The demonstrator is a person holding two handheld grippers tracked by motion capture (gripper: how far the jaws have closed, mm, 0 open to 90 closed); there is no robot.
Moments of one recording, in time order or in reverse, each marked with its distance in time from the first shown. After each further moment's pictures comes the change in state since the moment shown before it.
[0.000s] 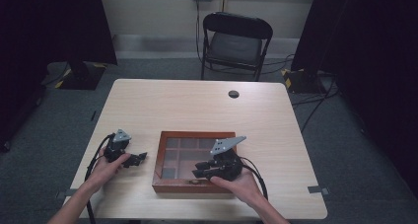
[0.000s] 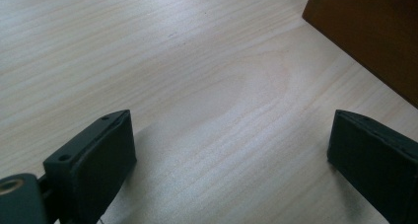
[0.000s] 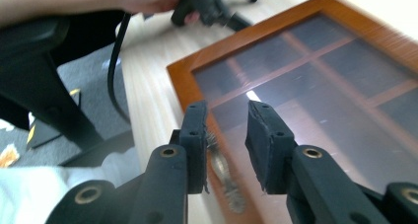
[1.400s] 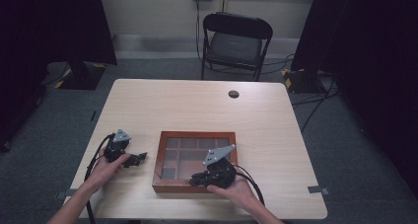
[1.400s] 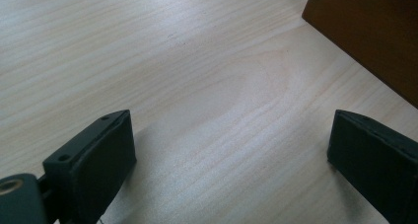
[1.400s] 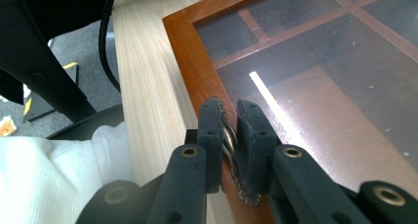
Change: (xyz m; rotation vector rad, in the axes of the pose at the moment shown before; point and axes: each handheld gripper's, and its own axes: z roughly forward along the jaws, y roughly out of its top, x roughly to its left) left arm 0.000 0.000 0.000 -0.001 -0.001 0.000; right arm 0.000 -0.021 0.028 0.082 0.004 -0.042
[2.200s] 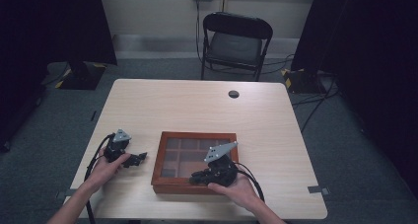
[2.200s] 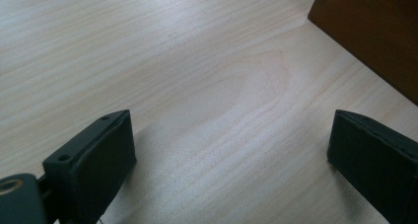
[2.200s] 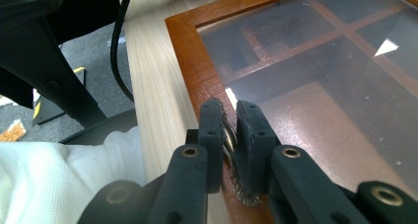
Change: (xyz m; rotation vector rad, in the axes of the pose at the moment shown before) left arm 0.000 0.000 0.000 -0.006 -0.002 -0.005; right arm 0.003 0.010 -0.012 -0.019 0.021 0.010
